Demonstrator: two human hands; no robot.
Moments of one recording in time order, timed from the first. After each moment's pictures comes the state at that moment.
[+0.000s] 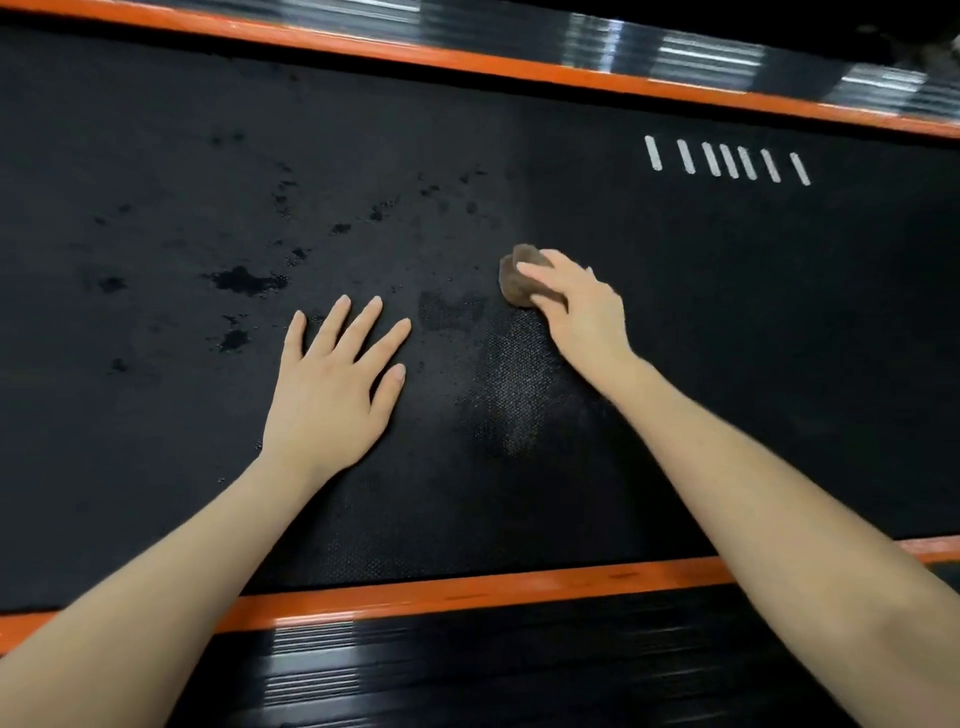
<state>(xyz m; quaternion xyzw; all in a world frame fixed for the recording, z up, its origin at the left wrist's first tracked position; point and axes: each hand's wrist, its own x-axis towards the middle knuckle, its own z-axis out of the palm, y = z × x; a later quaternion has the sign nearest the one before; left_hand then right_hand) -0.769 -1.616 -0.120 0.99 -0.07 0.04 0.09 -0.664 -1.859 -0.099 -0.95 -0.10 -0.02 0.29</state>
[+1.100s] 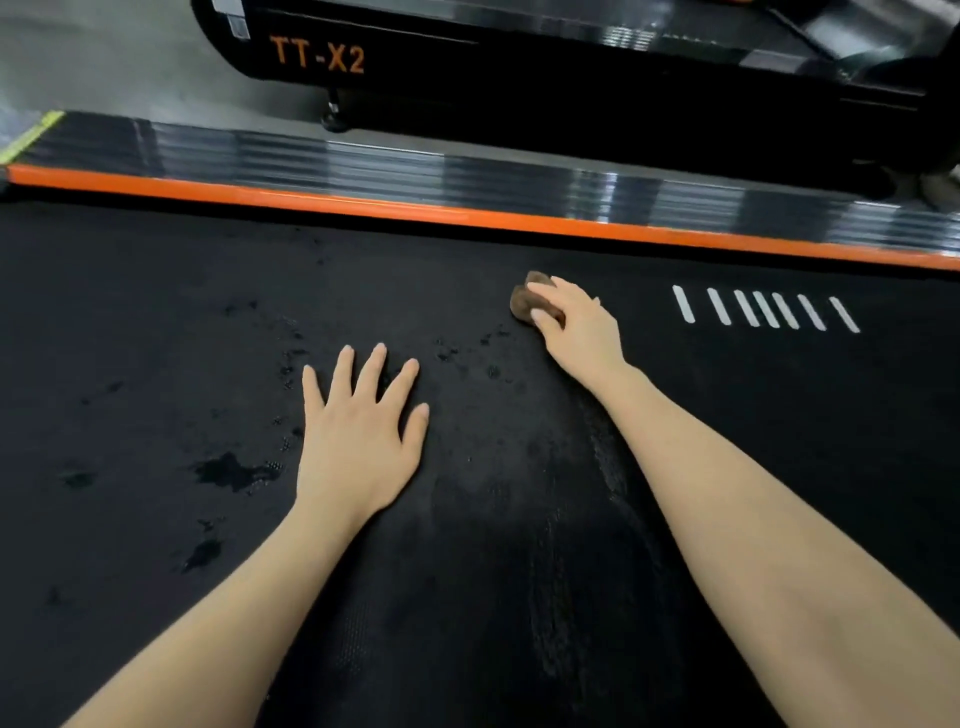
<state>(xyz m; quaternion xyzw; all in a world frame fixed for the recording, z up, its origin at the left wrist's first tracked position) -0.632 -1.614 -0.123 1.00 0.03 0.05 0.08 -0.488 -1.826 -0.097 -0.96 -0.10 -0.02 0.26</state>
